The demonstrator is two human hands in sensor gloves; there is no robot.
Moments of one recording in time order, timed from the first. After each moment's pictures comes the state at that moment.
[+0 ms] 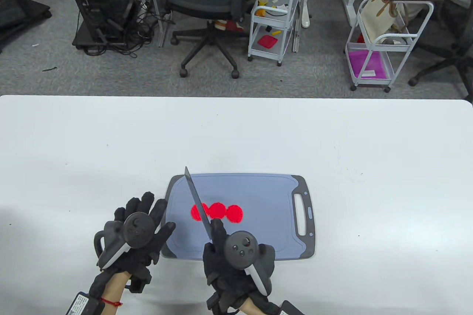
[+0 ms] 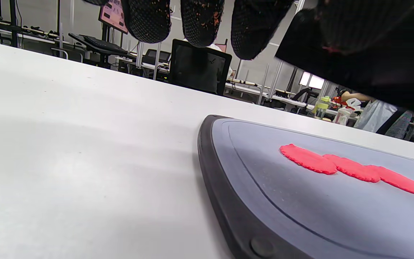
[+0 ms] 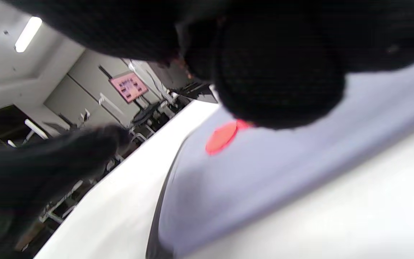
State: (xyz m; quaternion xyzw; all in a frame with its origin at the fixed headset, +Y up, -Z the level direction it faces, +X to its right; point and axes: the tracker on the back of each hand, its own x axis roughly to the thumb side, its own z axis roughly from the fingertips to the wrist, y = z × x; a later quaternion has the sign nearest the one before) left_hand -0.262 -0.718 -0.260 -0.03 -0.03 0.11 0.99; right_hand 0.003 -0.710 -0.222 -0.02 0.02 0.93 0.36
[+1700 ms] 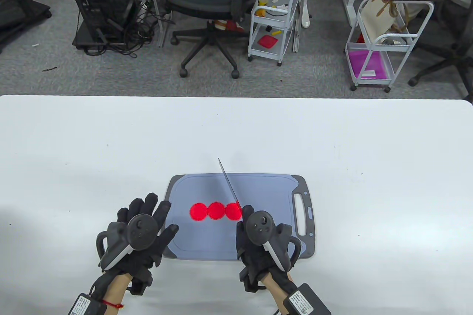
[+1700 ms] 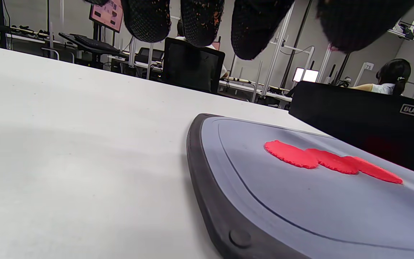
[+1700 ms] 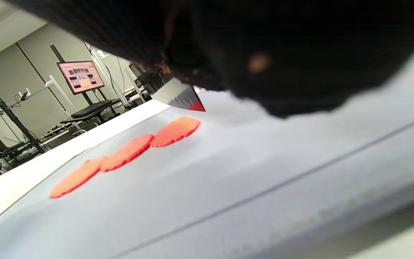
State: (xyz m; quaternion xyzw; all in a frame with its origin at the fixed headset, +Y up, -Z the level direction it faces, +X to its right) left_hand -0.255 -0.717 -0.256 -0.03 -0.05 0.11 0.99; right_hand 0.045 -0.740 -0.260 -0.08 0.01 0.97 0.24
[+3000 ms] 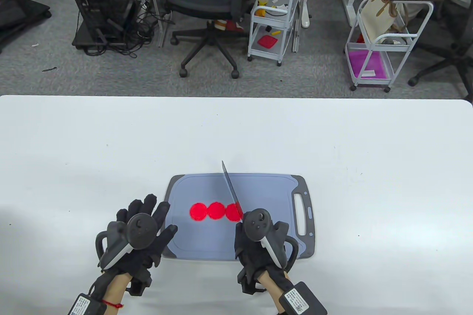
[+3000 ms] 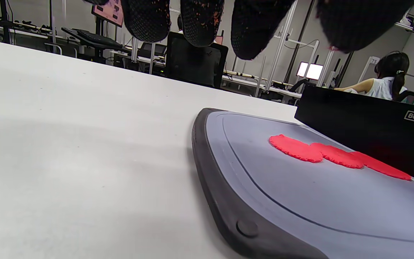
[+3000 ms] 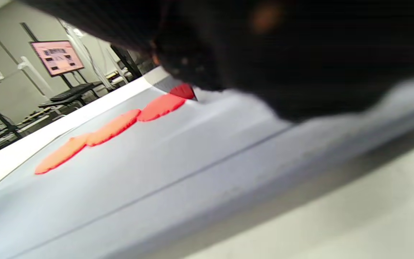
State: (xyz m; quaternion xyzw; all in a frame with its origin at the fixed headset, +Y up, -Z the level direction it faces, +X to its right) left_hand -0.256 -0.720 -0.257 -0.05 -0.04 0.10 0.99; right_hand 0.041 -0.750 -0.264 -0.11 0.07 0.96 0.23
